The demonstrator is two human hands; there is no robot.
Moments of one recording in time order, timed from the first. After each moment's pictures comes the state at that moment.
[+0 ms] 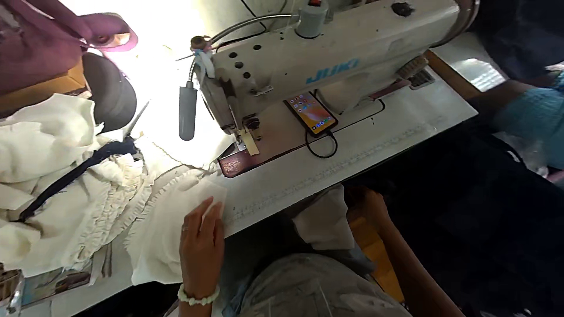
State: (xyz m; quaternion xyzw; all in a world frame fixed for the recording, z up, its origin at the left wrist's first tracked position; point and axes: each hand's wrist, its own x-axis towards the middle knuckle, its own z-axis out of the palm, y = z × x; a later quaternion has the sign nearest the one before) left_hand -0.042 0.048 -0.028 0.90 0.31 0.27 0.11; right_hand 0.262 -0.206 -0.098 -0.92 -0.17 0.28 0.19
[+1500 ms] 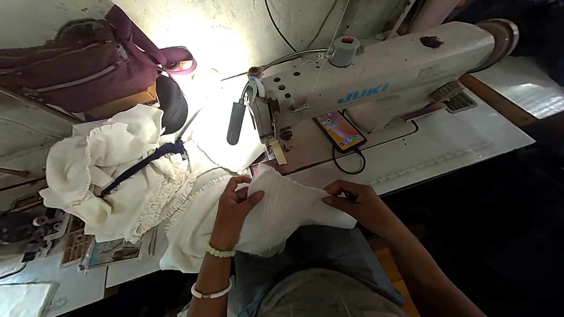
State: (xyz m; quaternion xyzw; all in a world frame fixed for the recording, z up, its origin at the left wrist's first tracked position) left_hand 0.001 0.078 0.026 0.60 0.36 0.25 0.67; right_hand 0.223 -0.111 -0.001 -0.70 -0.42 0.32 0.48
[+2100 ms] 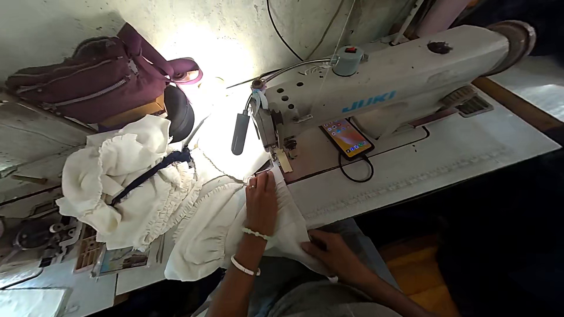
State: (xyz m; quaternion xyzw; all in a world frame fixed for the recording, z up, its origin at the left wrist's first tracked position) left_hand 0.054 0.086 -0.051 0.92 0.31 0.22 0.09; right_hand 0.148 -0.108 -0.042 -0.69 -0.37 0.50 0.37
